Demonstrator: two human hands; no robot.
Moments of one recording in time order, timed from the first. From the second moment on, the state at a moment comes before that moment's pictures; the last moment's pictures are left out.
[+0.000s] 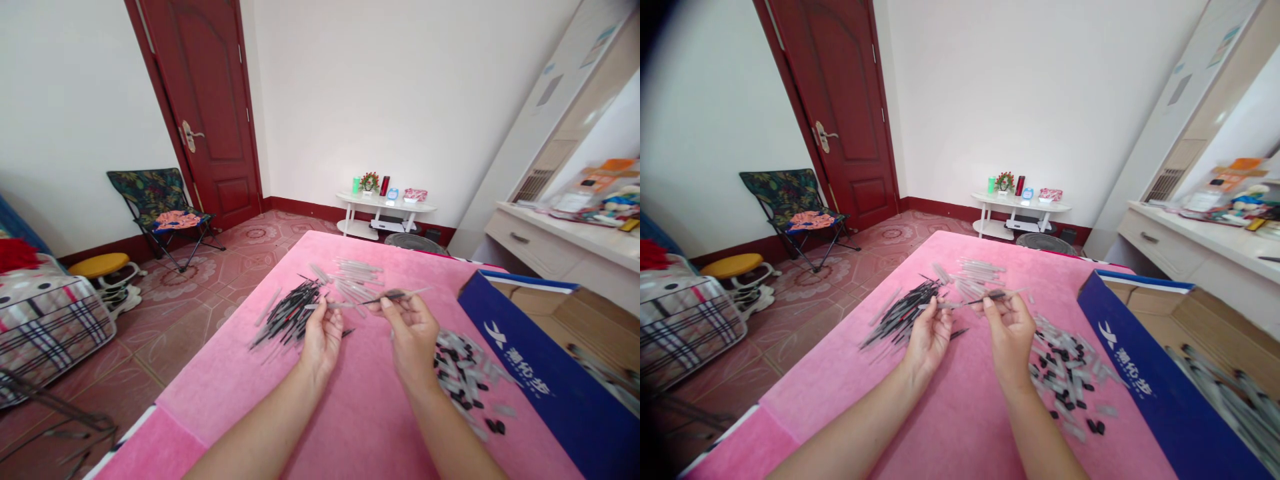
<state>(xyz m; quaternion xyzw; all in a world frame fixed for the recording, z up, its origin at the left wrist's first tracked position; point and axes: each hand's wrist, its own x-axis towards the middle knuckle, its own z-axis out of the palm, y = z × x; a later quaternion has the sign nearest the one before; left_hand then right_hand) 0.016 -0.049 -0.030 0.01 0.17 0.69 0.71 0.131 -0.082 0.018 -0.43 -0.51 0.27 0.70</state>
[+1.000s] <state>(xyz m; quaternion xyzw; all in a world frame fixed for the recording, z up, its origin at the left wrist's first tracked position) -0.016 -0.032 -0.038 0.06 0.13 0.66 0.73 0.228 -0.061 0.018 -0.64 -0.68 0.25 0.25</state>
